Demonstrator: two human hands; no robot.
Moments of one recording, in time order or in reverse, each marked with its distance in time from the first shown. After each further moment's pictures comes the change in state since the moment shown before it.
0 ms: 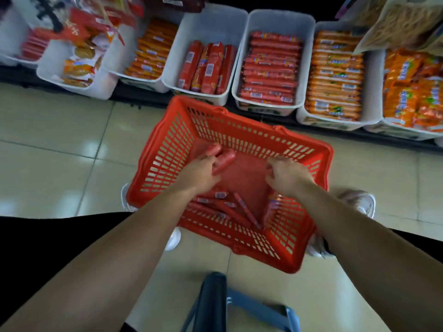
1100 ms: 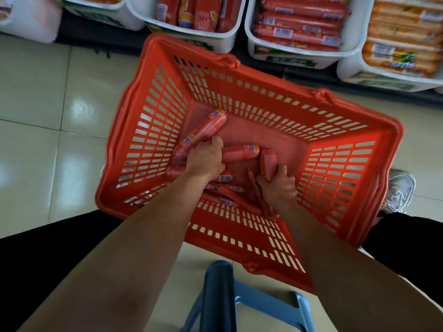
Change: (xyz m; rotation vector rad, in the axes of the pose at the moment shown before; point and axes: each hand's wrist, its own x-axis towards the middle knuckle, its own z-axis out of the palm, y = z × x) left_hand 0.091 -0.058 0.101 0.163 -0.123 -0.116; right_hand 0.029 -0.029 0.151 0.492 -0.116 0.754
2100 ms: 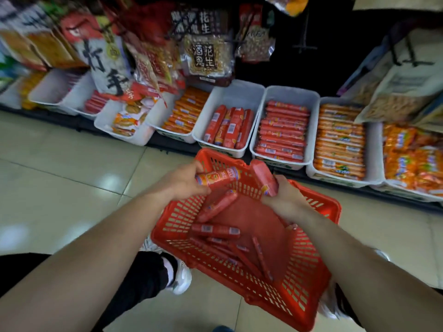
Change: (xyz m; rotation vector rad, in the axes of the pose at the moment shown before) left_hand -0.130 -0.021 -0.227 -0.212 0.187 0.031; right_hand -0.124 -0.098 -0.199 0.057 -0.053 -0.601
